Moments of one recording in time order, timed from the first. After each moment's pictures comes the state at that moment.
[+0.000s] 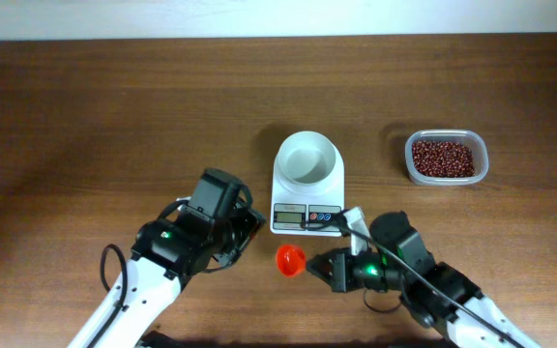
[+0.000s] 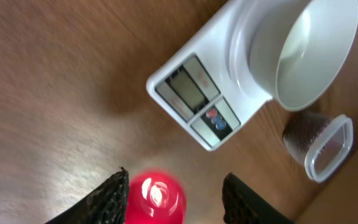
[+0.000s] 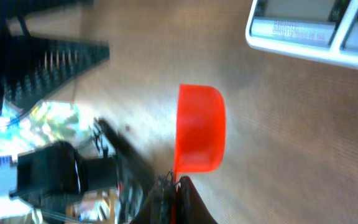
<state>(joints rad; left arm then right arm) -0.48 1.14 0.86 -0.78 0.16 -1.35 0.62 0.97 0.44 -0.20 -0.60 0.73</state>
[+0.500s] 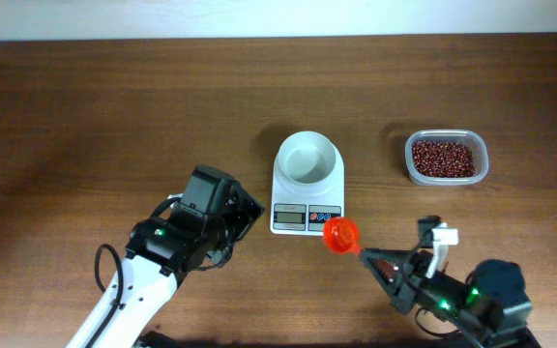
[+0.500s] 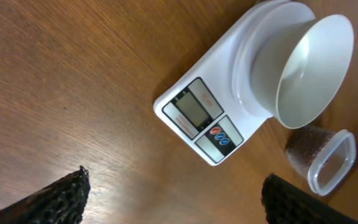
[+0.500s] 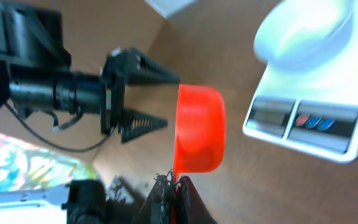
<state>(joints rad) -0.43 1.14 0.86 -0.79 0.14 -1.29 0.25 0.30 0.44 -0.49 -0.68 0.63</state>
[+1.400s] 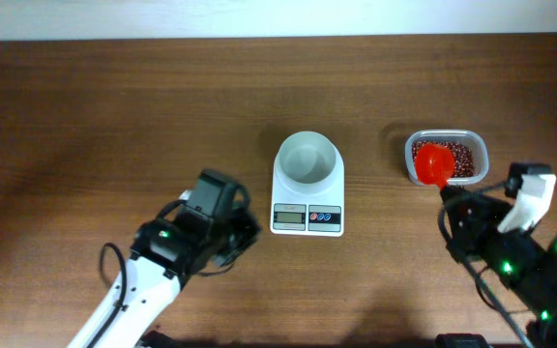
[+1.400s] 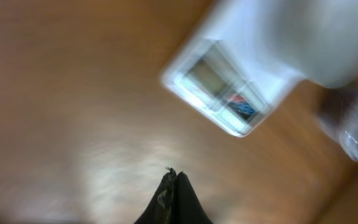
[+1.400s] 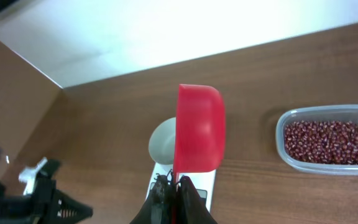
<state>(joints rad) -0.47 1.14 0.86 -0.80 0.21 -1.13 -0.01 0.68 1.10 -0.88 -0.39 0.30</state>
